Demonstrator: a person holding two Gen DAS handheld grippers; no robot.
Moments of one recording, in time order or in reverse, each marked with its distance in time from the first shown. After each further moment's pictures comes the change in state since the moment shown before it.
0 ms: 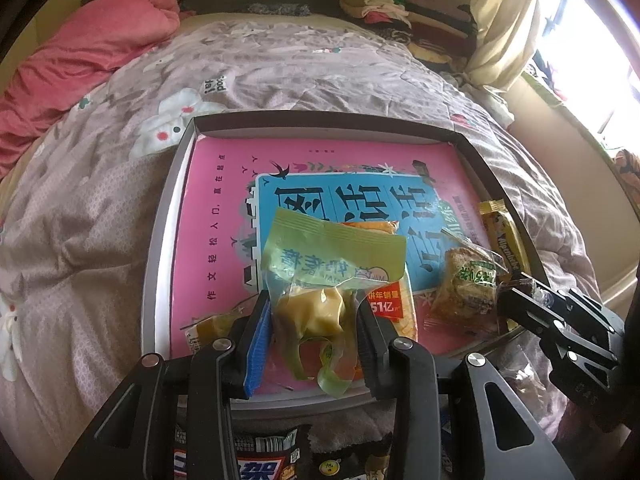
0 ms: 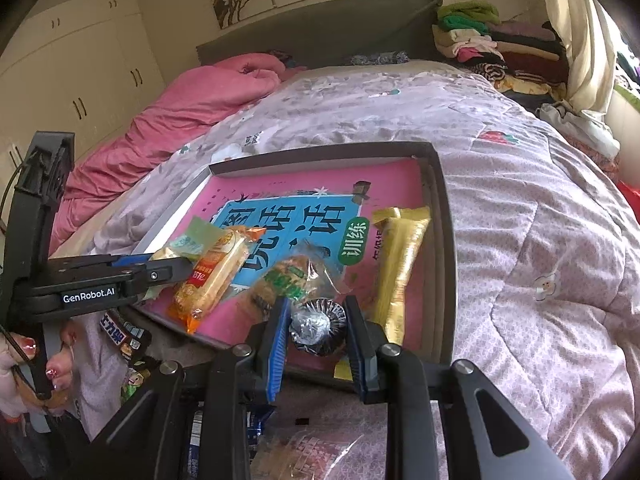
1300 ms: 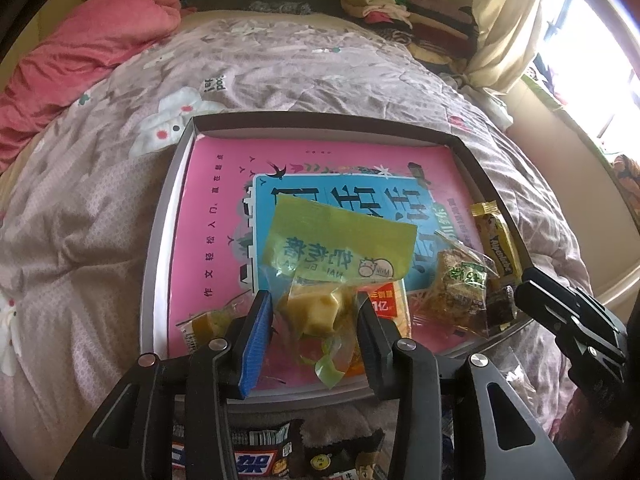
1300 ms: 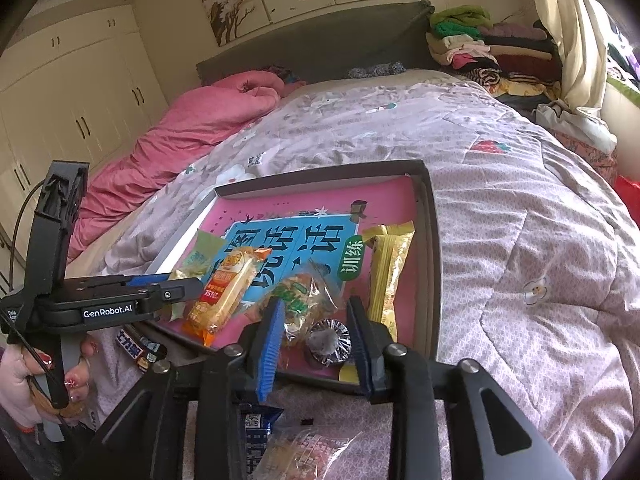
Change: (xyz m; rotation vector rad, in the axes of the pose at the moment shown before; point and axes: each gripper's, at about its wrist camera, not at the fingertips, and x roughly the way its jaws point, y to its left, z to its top) left arm -0.005 -0.001 0.001 -0.015 0.004 -0.015; right arm -0.019 -0.007 0.005 0.045 -0.052 0.032
